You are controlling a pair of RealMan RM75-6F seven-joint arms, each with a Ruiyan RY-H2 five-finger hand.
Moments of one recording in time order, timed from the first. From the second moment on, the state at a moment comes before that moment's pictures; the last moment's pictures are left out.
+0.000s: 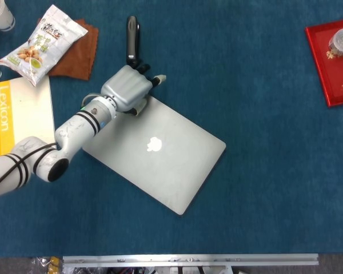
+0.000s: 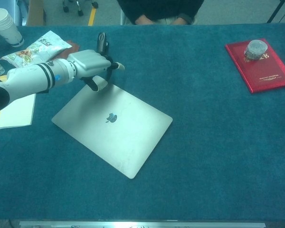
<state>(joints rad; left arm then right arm) -1.01 -1.58 -0.05 -1.19 1.21 0.59 0.25 0.16 -1.16 0.17 -1.61 -1.36 1.49 -0.18</state>
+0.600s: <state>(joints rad) -1.02 -1.59 -0.05 -1.17 1.19 0.58 0.27 0.15 -1.15 0.17 -1.60 -1.36 1.48 -0.15</state>
